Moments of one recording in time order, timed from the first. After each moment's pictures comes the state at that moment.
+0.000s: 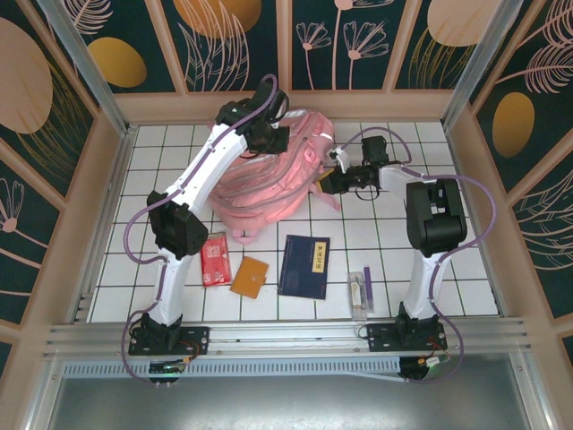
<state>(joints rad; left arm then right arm) -0.56 2.21 2.41 -1.17 0.01 -0.44 0.20 2.00 1.30 -0.22 -0.94 -0.36</state>
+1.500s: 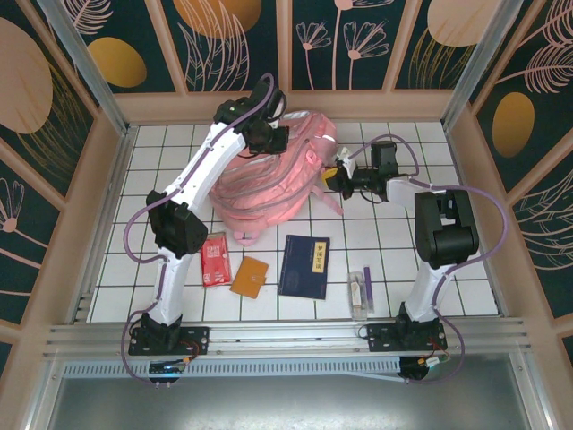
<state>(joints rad) -0.54 2.22 2.42 -1.19 0.08 -0.44 0.17 1.87 1.10 0.08 -0.97 -0.53</state>
